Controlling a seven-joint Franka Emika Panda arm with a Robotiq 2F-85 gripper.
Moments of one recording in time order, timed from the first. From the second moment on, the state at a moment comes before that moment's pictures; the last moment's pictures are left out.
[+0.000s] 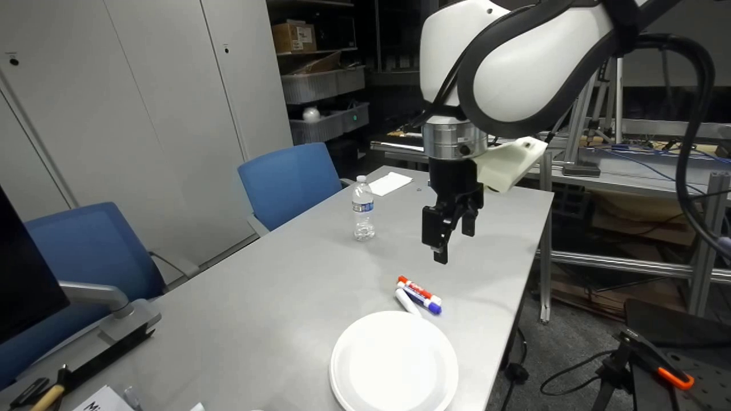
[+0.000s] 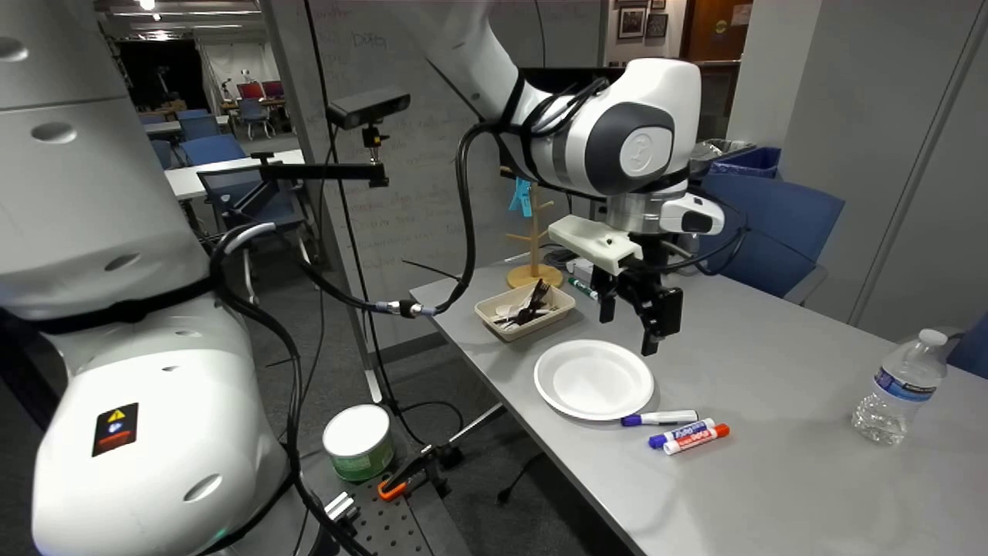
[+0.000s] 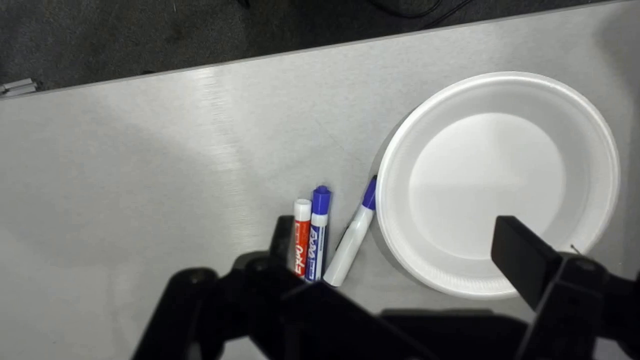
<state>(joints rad) -0.01 -0.01 -0.01 -2.33 -0.06 2.28 0.18</state>
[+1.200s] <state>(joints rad) -0.01 0.37 -0.06 -2.10 -0.10 2.46 0.28</state>
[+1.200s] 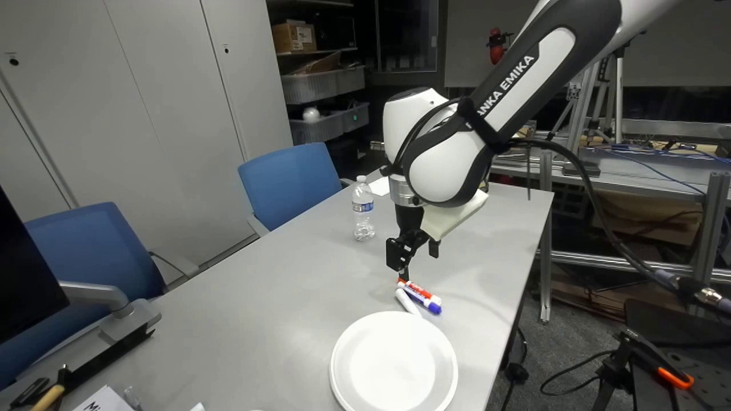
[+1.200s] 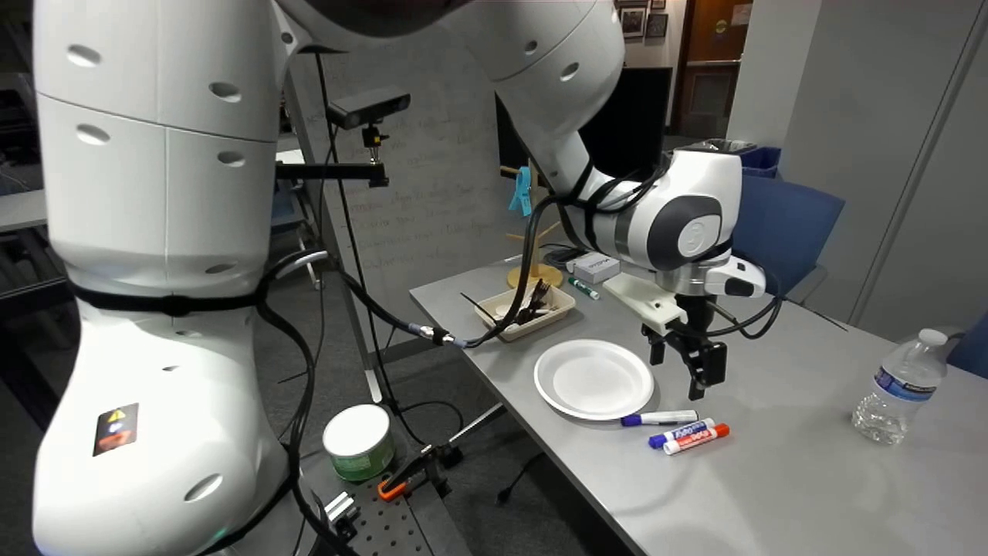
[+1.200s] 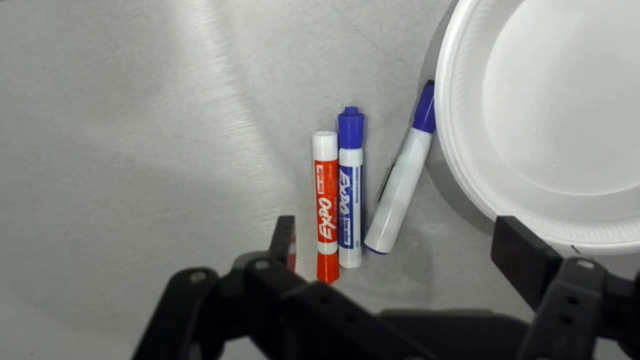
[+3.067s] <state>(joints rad) 0.01 0.66 -0.10 -1.90 -0.10 2.46 0.28</state>
